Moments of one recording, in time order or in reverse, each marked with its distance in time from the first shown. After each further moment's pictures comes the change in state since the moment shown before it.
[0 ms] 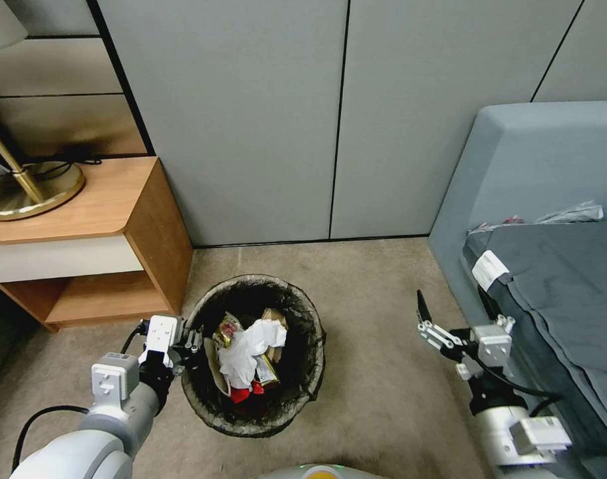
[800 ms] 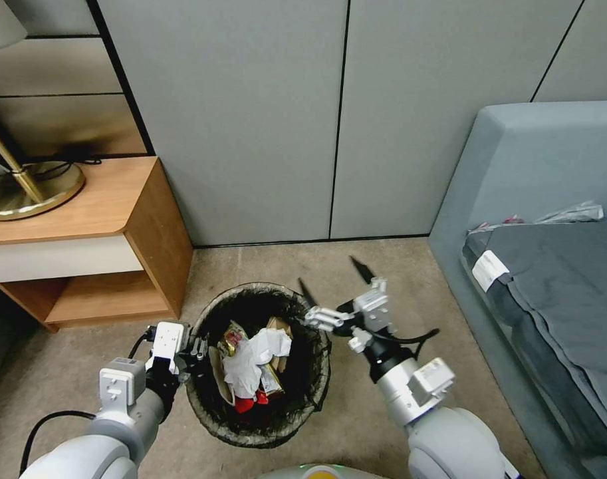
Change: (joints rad) left arm 0.021 0.002 0.028 0.000 0.003 0.007 -0.016; right arm 0.350 -0.067 -0.367 0.024 0.014 -0.212 -0.024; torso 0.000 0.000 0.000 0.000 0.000
